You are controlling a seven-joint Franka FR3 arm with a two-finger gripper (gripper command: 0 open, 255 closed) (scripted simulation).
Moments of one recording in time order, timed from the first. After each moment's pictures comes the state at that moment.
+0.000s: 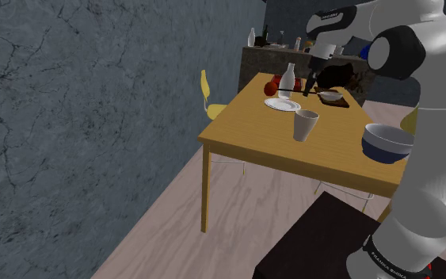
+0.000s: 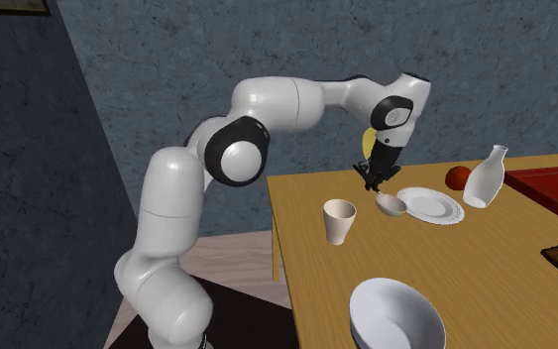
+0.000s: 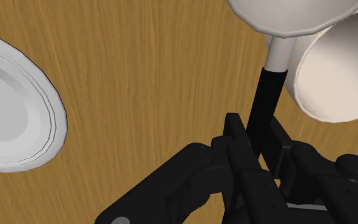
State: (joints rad) arm -0.31 0.36 -0.49 -1.39 0.30 1.65 -1.29
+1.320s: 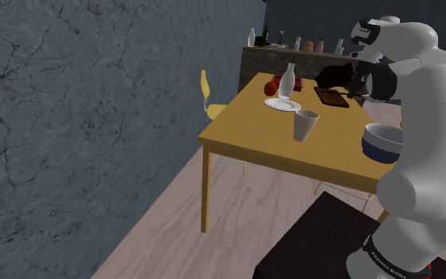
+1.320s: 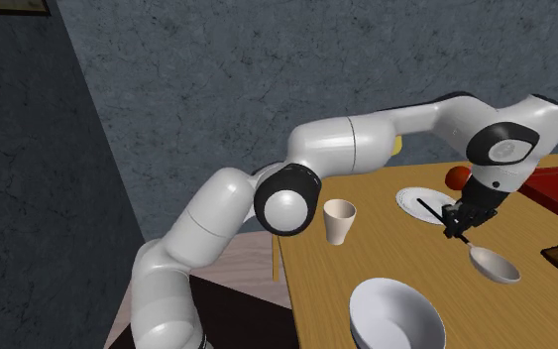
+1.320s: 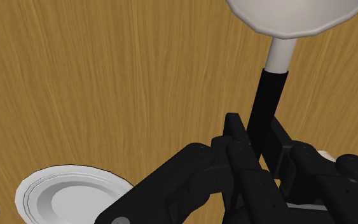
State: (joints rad) arm -0.78 0.71 -0.53 -0.87 0.44 1.41 -1.65
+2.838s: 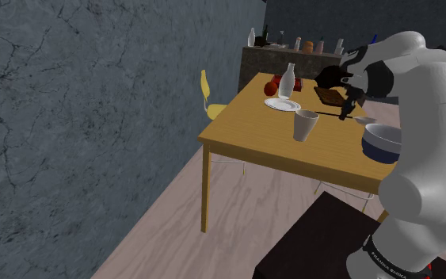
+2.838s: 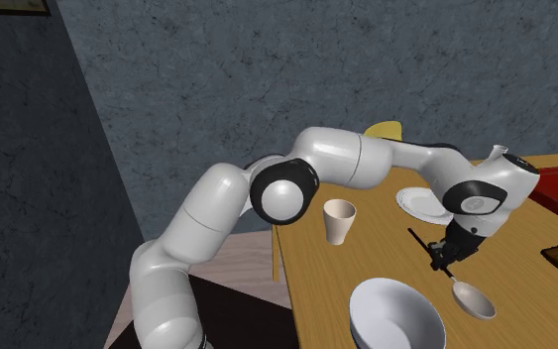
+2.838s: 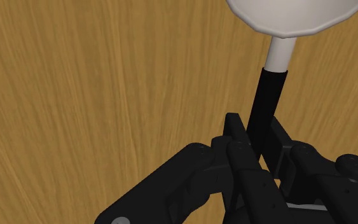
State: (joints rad) arm -0.69 0.68 -0.53 -1.24 0.44 1.73 -1.72
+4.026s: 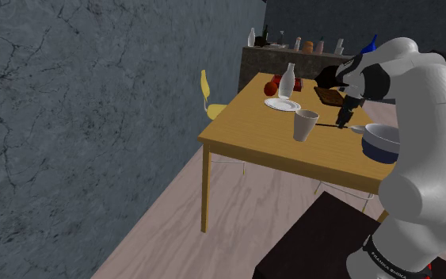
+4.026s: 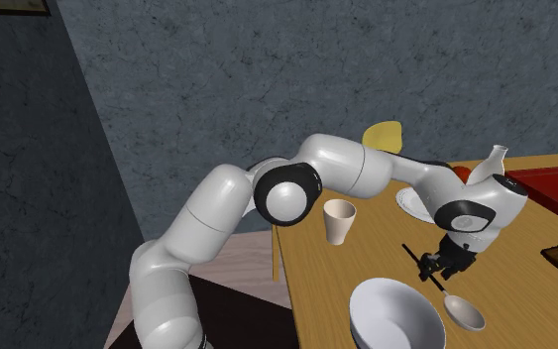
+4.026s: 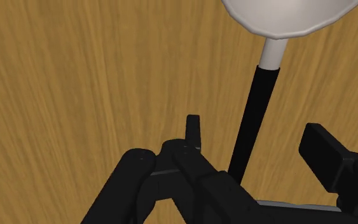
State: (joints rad) arm -0.68 0.71 -0.52 -1.32 0.46 1.83 -1.74
